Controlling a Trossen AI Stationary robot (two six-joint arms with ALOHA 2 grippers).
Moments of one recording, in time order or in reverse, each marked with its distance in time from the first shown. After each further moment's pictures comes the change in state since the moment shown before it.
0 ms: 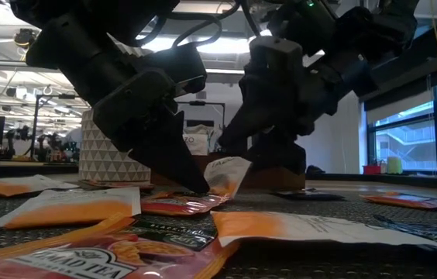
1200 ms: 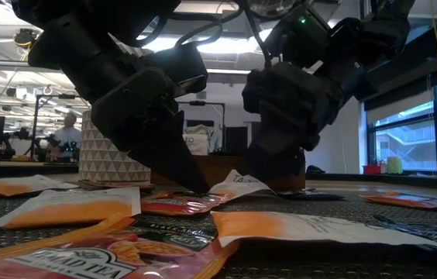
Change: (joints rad) left arm 0.001 0.000 0.000 0.000 0.021 0.016; right arm -0.034 0.000 -0.001 -0.119 -0.032 -0.265
